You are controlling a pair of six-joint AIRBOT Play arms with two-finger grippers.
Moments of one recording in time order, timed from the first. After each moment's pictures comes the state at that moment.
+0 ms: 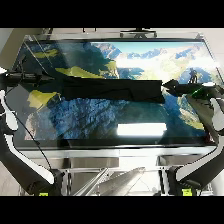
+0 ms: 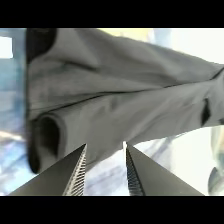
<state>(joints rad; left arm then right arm) 0.40 -2.08 2.02 0.65 -1.48 -1.21 -0.40 -1.92 1.42 -0.51 1.05 0.95</state>
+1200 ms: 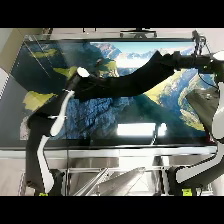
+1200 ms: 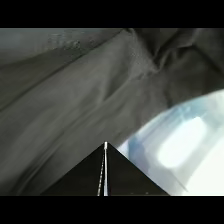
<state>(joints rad) -0.39 -2.15 1.95 0.73 -0.97 -1.25 -0.25 -1.75 1.78 -0.41 1.33 1.13</state>
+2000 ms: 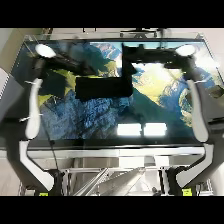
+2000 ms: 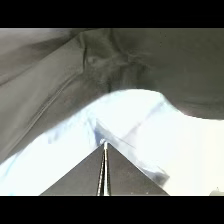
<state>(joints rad) -0.09 -1.89 2.05 0.73 -1.44 -1.35 0.15 -1.81 1.83 -0.27 1.06 1.14</state>
